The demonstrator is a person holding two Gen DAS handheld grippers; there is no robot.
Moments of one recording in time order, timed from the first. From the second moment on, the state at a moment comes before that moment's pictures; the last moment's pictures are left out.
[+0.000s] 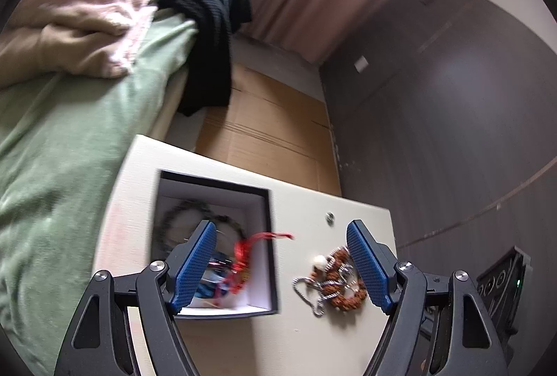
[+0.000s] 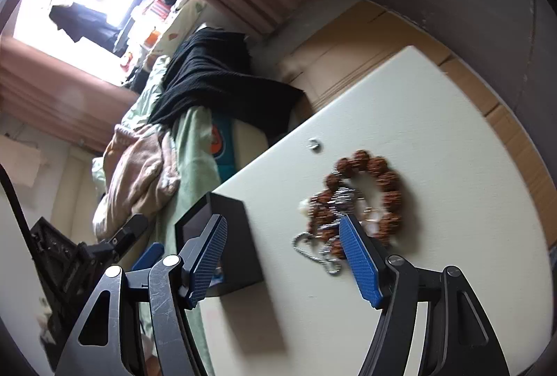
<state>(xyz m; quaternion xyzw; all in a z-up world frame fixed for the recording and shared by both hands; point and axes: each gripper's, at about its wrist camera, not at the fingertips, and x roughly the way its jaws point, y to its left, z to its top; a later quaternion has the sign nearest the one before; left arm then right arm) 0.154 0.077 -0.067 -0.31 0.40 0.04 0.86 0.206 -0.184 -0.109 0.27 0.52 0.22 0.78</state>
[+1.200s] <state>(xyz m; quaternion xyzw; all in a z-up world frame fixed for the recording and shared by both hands) 0.248 -0.079 -0.135 -0.13 0.56 -0.03 0.82 0.228 -0.293 -0.141 0.40 0.54 0.15 0.72</state>
